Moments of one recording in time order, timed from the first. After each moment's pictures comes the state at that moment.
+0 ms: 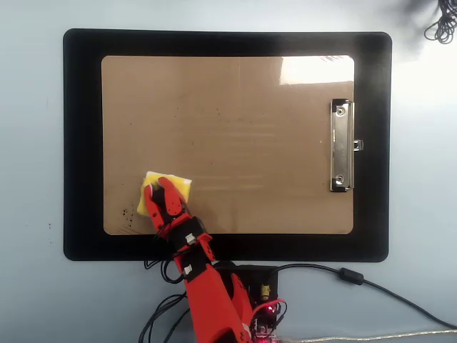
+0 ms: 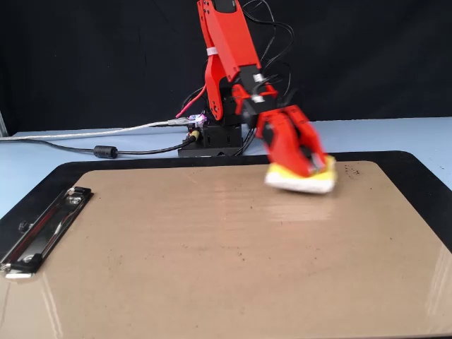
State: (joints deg) arm -44.1 105.5 151.1 -21.2 -92.9
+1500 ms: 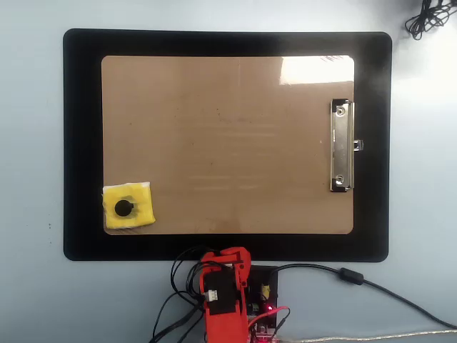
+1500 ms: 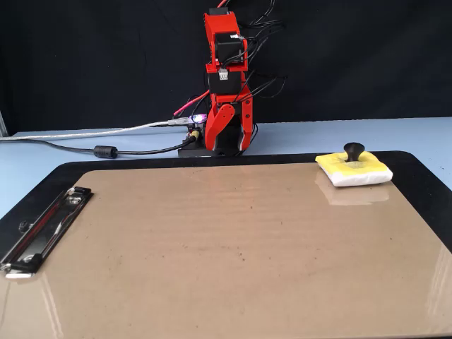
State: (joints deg) arm -10.5 132.0 140.6 88.2 -88.1
